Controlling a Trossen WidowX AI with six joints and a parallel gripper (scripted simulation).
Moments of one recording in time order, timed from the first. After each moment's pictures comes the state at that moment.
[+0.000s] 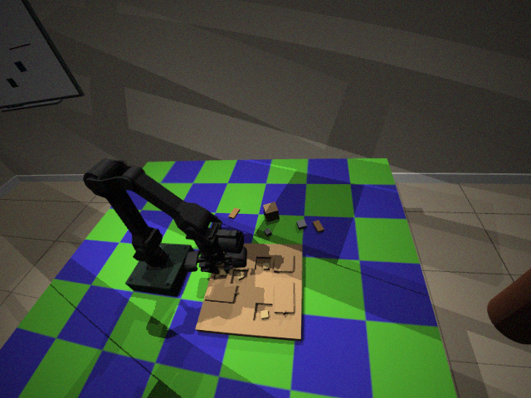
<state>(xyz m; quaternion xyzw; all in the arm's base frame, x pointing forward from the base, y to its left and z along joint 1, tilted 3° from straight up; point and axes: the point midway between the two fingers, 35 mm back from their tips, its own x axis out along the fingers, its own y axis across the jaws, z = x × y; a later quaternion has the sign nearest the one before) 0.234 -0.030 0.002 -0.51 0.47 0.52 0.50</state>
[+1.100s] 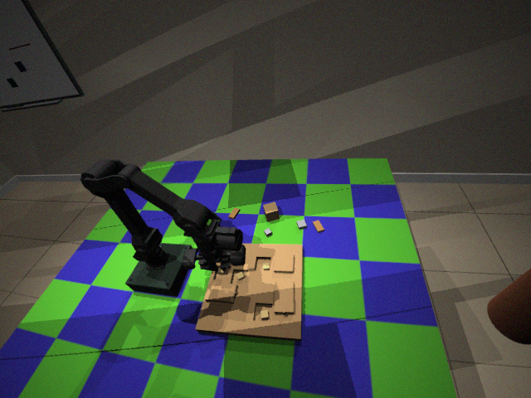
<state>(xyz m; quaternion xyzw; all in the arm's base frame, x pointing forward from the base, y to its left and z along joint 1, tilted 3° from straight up) 0.232 -0.030 0.015 -0.50 0.47 0.53 0.50</state>
